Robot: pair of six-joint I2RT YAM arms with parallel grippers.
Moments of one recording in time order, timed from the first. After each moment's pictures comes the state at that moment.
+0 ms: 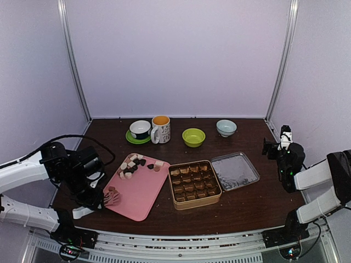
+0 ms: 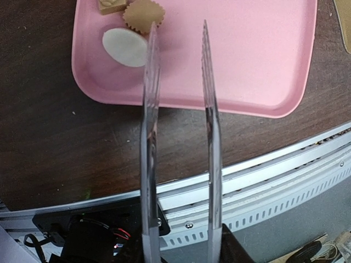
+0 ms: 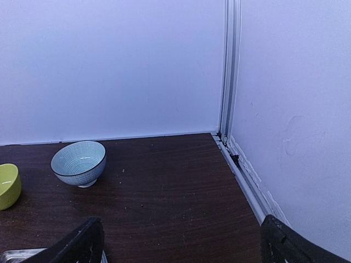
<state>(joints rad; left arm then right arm) -0.87 1.01 0.84 -1.28 0.11 -0.66 0.04 1.36 0.24 1.07 0.18 0.03</state>
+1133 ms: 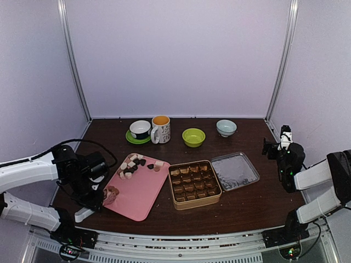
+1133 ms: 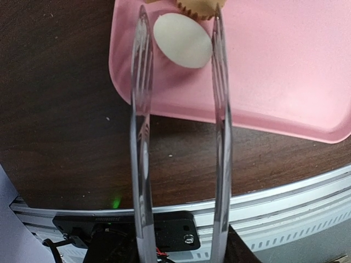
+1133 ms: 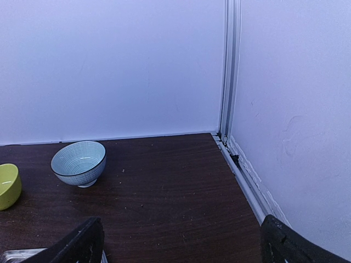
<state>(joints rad) -0.83 1.10 0.78 -1.25 -0.01 -0.64 0.04 1.36 0.24 1.07 0.18 0.03</state>
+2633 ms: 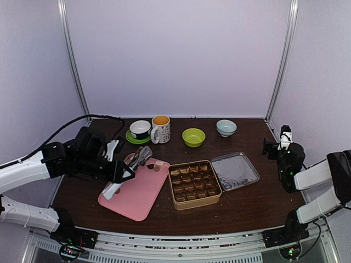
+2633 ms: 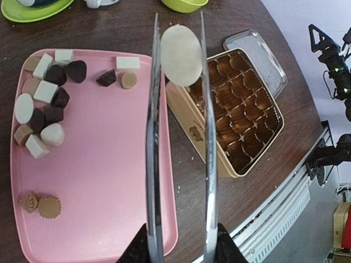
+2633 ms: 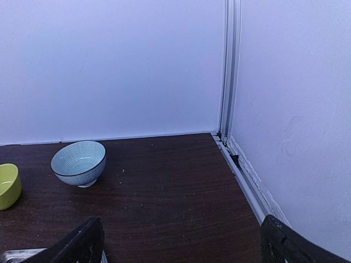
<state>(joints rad) -0.84 1.01 0.83 -0.60 0.12 -0.59 0.04 1.36 0.24 1.07 0.18 0.03</state>
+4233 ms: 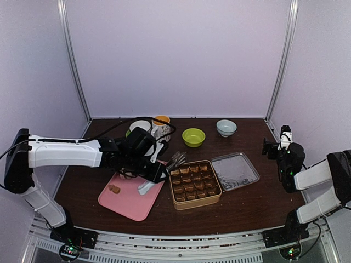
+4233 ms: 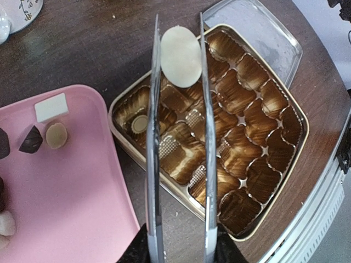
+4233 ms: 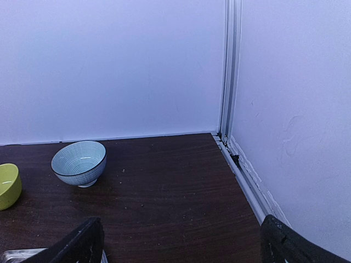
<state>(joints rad) -0.96 1.57 1.07 -0.38 0.09 -0.44 0.04 1.36 0.24 1.07 0.18 0.03</state>
